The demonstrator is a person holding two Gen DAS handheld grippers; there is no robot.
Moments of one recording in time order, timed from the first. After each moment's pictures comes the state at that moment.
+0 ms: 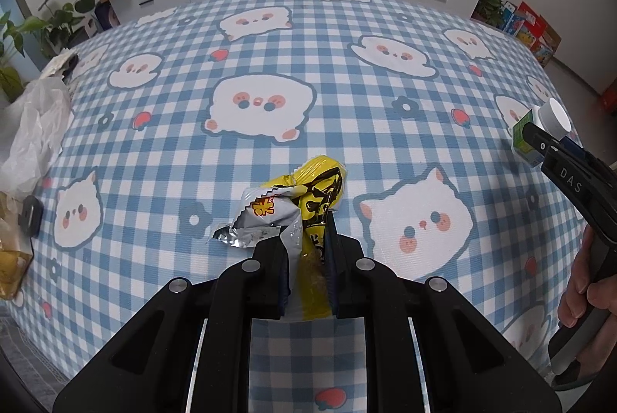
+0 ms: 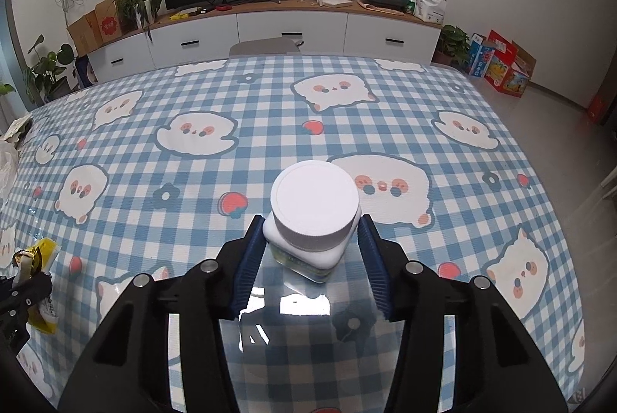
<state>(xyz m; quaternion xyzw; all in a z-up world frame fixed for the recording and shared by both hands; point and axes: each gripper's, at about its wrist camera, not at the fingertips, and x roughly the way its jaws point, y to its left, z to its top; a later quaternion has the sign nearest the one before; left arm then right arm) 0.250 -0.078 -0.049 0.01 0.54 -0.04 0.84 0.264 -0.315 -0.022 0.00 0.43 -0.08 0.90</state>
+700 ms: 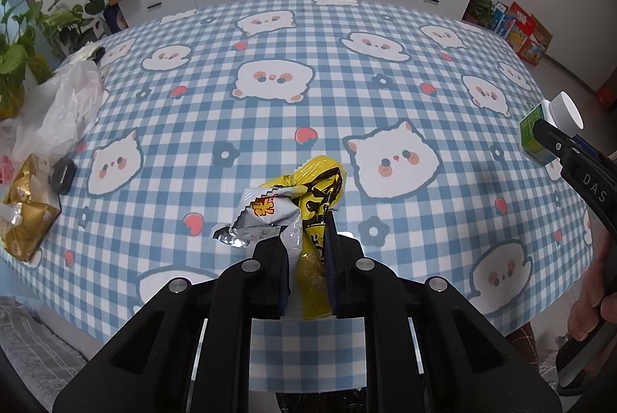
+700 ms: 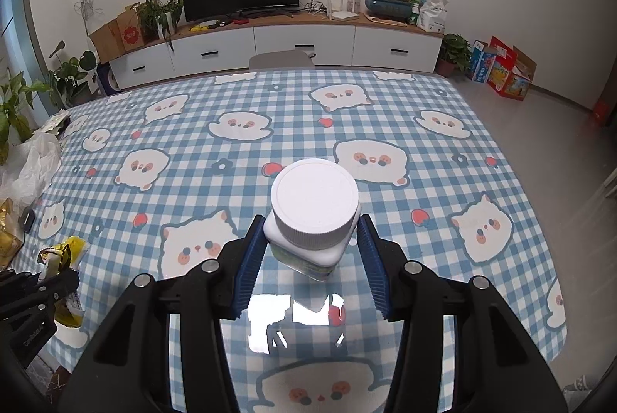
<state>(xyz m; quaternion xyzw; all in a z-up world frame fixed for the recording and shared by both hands) 0.165 -0.066 -0.009 0.01 0.53 -0.05 0.85 0.164 -0.297 0.035 0.01 0.42 -0.05 0.91</state>
